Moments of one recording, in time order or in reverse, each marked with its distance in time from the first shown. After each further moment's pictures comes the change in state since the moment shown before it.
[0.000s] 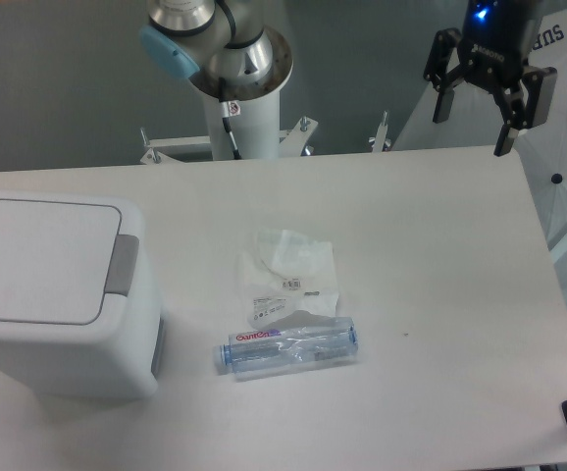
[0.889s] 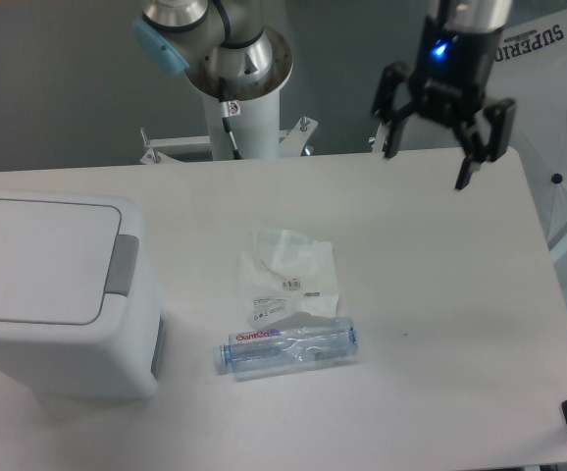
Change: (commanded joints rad) arm -0.241 -0.038 -0.014 0.166 0.002 -0.719
